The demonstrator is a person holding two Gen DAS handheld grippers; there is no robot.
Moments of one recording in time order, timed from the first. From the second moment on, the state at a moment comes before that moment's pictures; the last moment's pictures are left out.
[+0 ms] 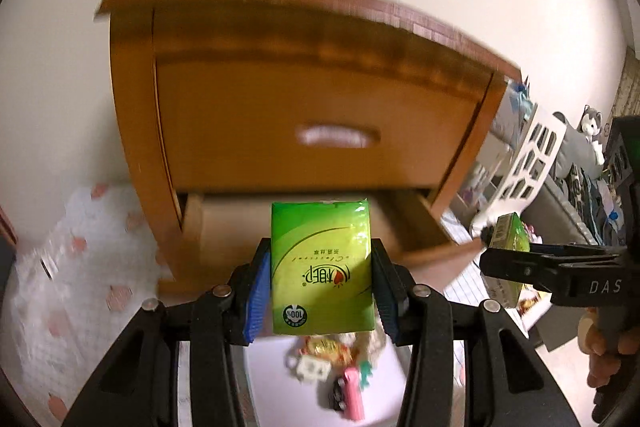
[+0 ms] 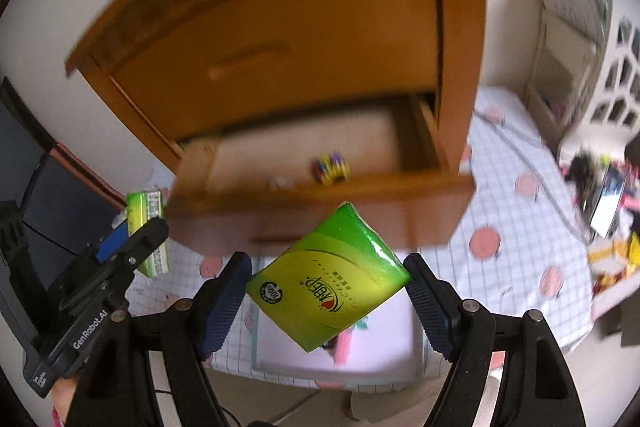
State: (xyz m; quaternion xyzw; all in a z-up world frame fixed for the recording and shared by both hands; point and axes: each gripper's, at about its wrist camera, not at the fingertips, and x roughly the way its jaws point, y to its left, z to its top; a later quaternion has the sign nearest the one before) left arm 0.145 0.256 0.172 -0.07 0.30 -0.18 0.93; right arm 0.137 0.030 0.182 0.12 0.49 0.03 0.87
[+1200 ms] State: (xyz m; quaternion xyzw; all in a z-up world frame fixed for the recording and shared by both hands) left arm 0.240 0.270 0.114 -0.08 0.37 -0.14 0.92; right arm 0.241 0.048 0.150 0.07 0.50 0.00 0.86
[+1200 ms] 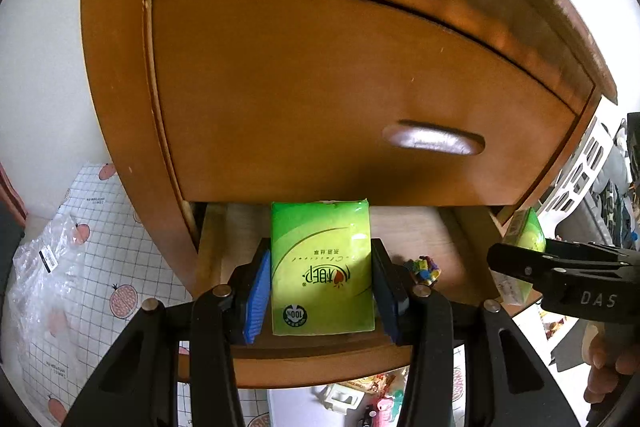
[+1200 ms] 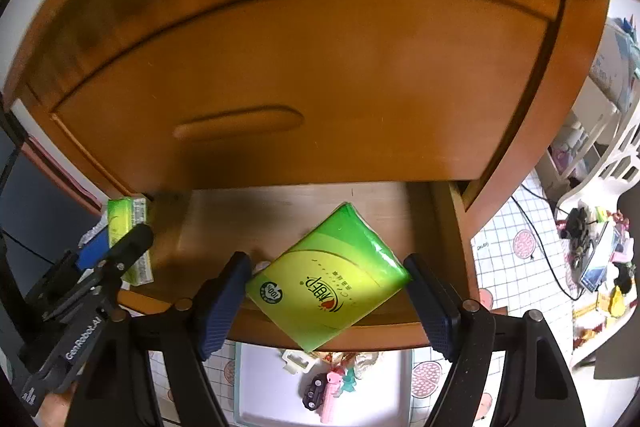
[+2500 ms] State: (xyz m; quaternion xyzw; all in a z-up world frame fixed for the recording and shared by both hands) left arm 0.244 0.265 0.088 -0.07 0.39 -0.10 0.92; right arm 0.245 0.028 0.108 0.09 0.51 -0.01 0.85
